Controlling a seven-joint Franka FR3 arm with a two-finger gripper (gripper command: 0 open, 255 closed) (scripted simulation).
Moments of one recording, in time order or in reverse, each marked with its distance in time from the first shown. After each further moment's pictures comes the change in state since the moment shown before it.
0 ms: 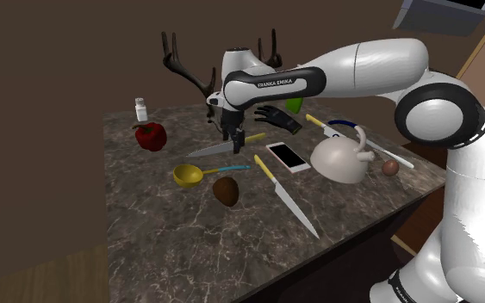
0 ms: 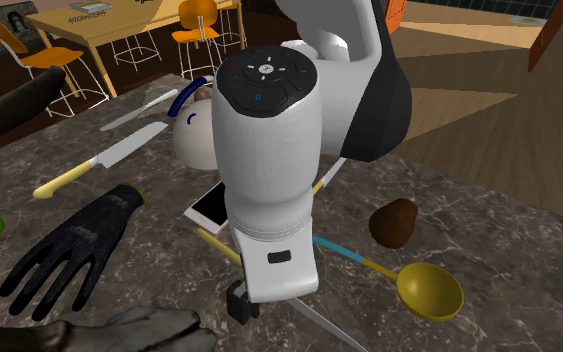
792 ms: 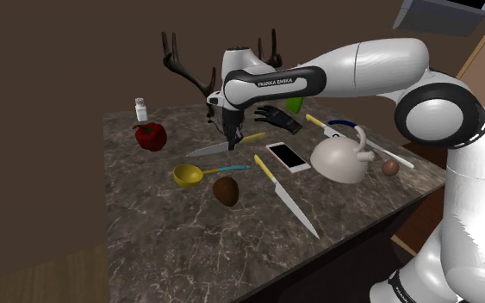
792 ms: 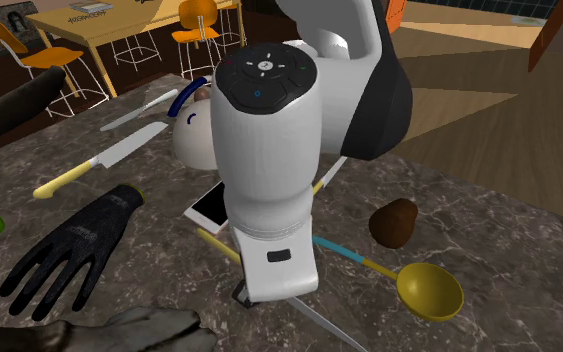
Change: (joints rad) arm 0.000 -0.001 0.000 0.005 0.000 -0.006 -0.001
